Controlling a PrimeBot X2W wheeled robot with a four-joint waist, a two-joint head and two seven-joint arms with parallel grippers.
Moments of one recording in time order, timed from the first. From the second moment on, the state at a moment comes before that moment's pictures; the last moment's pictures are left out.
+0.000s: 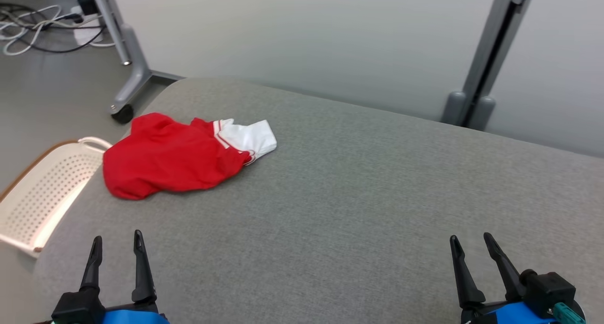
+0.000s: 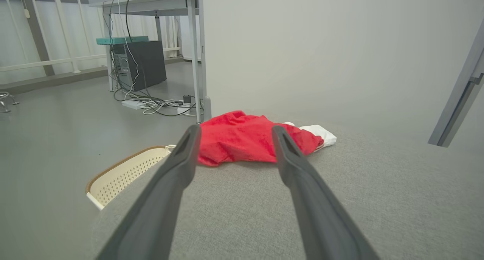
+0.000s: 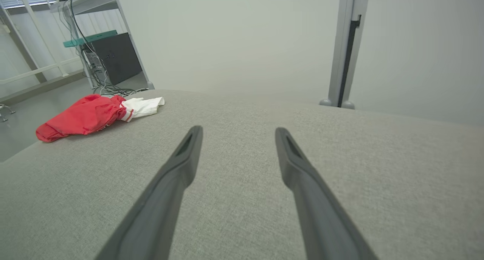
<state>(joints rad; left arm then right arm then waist) 0.06 0.07 0.08 0.19 -0.11 -0.04 -0.26 0.04 -0.06 0.02 0.20 0.18 0.13 -0.22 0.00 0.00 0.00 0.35</state>
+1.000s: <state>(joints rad) -0.17 0.10 0.18 0.25 -0.17 -0.04 -0.26 -0.02 -0.10 0.03 0.14 0.15 0.13 -0.21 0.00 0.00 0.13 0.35</state>
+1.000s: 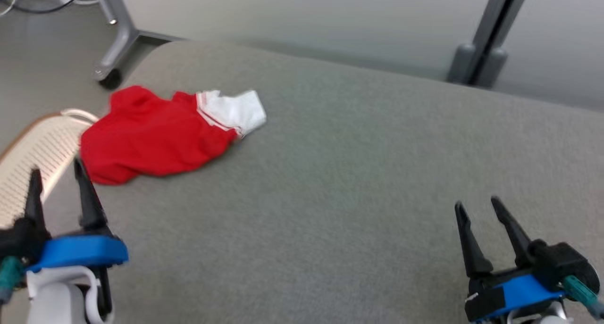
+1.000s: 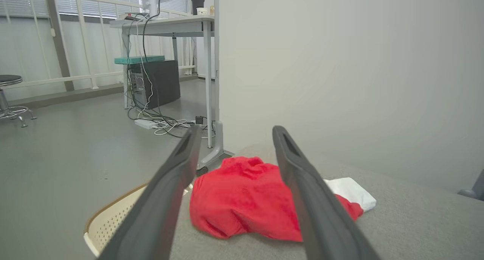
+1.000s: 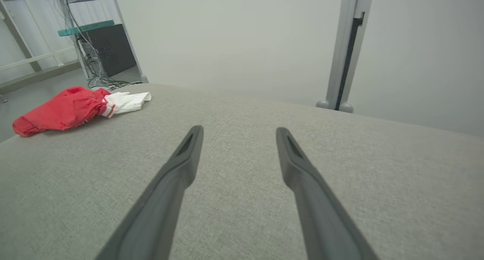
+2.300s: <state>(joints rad) -0.94 0.33 0.21 1.16 -0.29 -0.09 0.18 -0.12 -0.18 -0.08 -0.18 0.08 0.13 -0.11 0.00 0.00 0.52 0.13</state>
